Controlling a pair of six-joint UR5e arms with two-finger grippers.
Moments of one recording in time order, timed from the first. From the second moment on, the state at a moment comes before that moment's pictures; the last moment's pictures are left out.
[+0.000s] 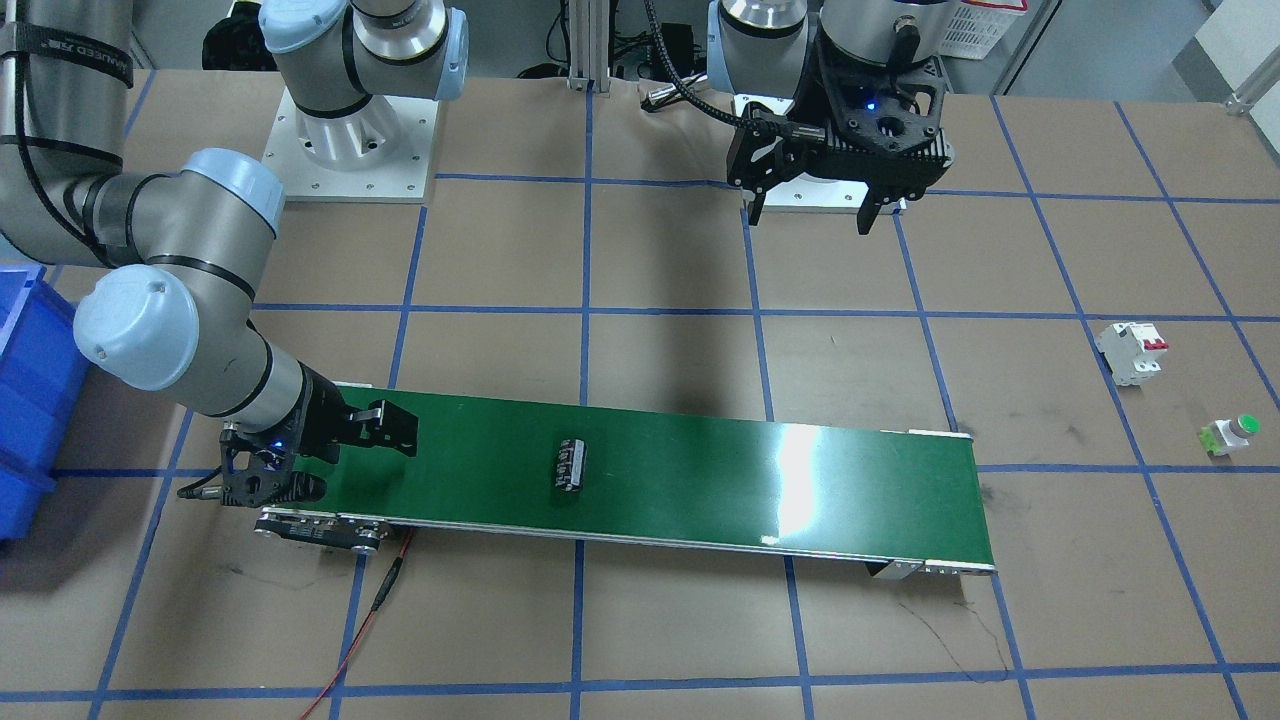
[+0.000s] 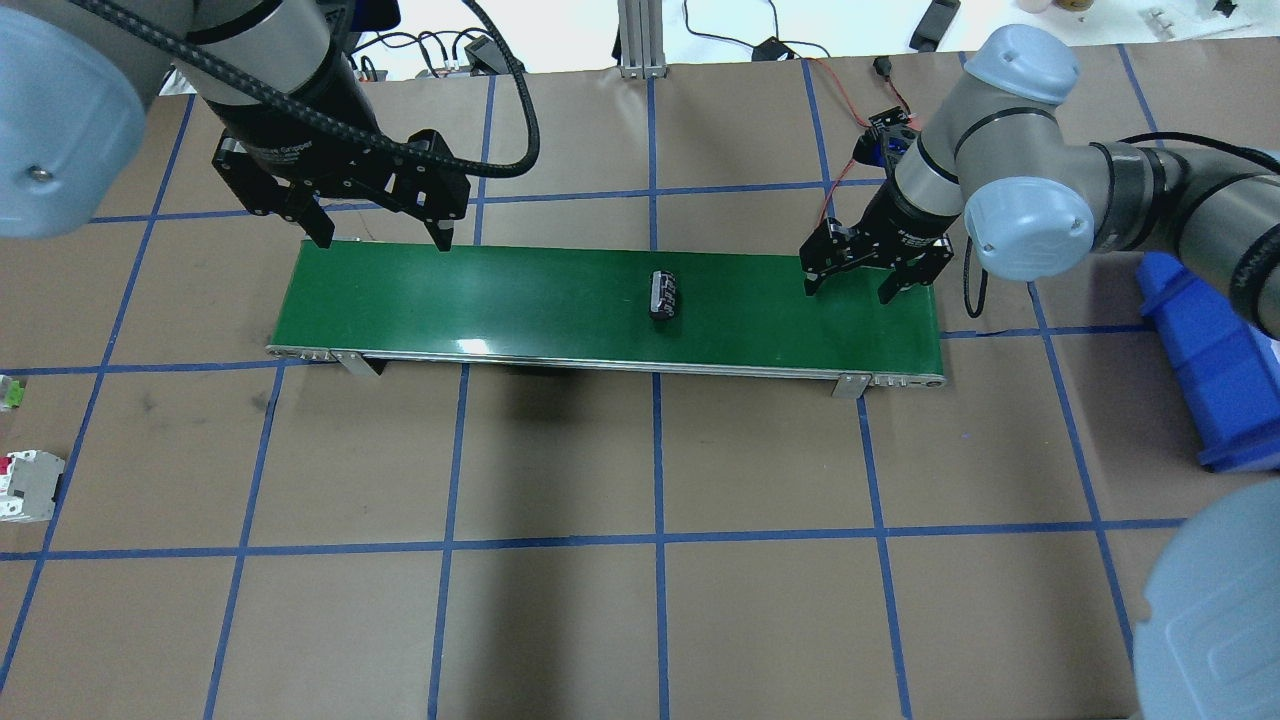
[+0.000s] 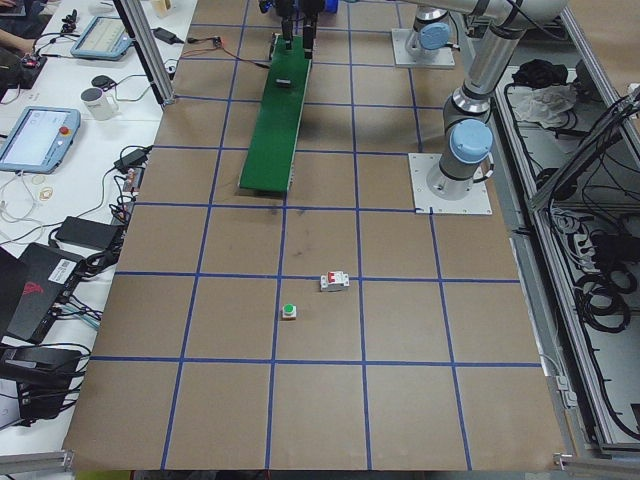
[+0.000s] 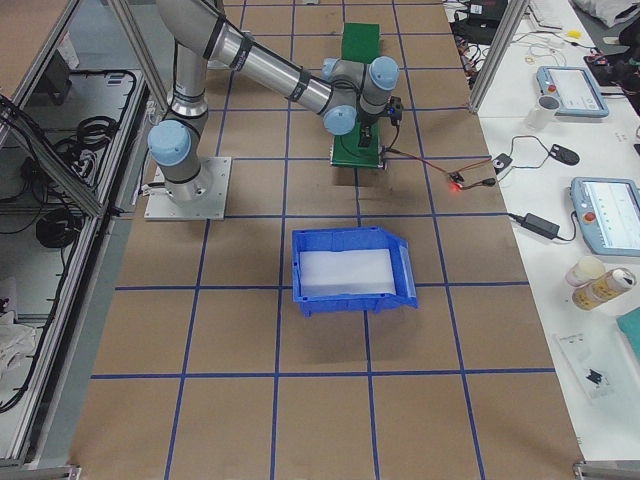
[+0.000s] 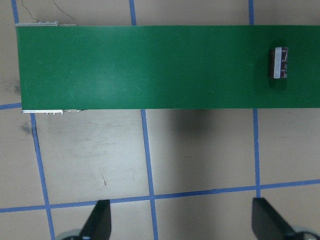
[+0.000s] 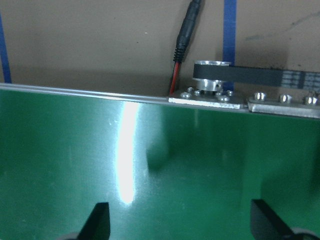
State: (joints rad) left arm -1.69 -1.56 -1.49 -1.64 1.58 -0.04; right arm 1.48 -1.23 1.78 -2.02 -1.31 -0.09
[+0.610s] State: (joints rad) left arm -1.69 -1.56 -1.50 -1.64 1.58 -0.04; right arm 1.52 -1.24 1.77 -2.02 -1.32 0.00
